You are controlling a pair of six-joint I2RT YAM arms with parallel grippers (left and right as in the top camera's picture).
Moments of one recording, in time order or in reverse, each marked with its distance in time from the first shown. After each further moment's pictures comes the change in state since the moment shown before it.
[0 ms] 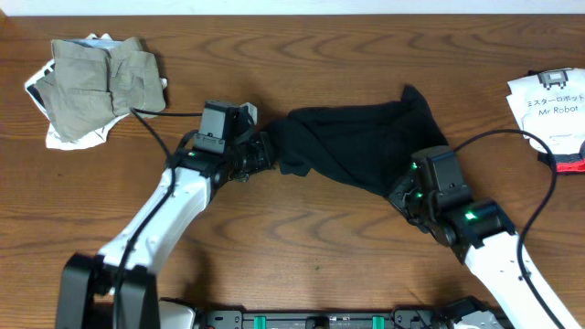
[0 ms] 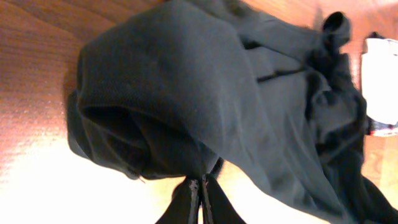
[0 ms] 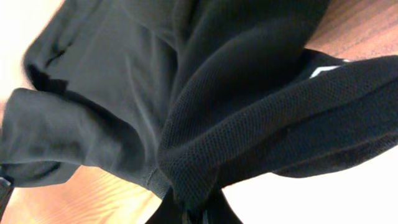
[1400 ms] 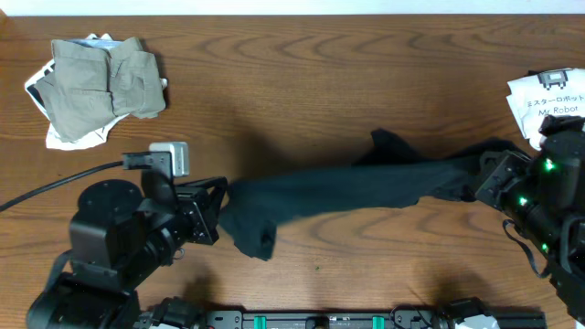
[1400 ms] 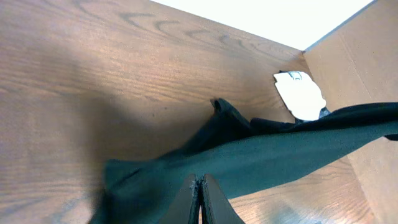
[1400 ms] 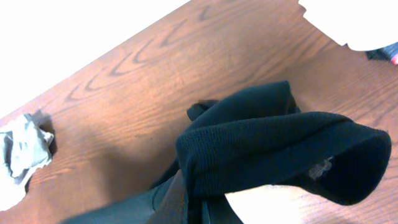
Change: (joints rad) left arm 0.000 -0.745 0.304 -0.663 -0.146 0.137; right arm -0.132 -0.094 0.844 -0.629 0.189 -0.431
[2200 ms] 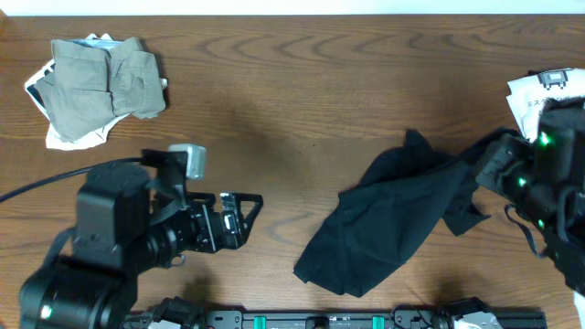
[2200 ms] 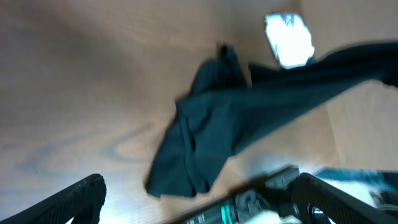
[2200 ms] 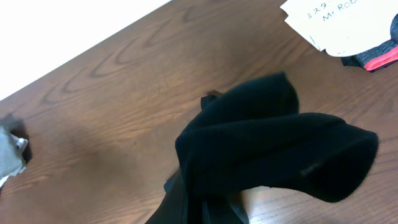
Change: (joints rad) left arm -0.006 0.137 0.124 -0.240 0.171 0.037; right arm 0.000 0.116 0.092 -0.056 0.053 -0.016
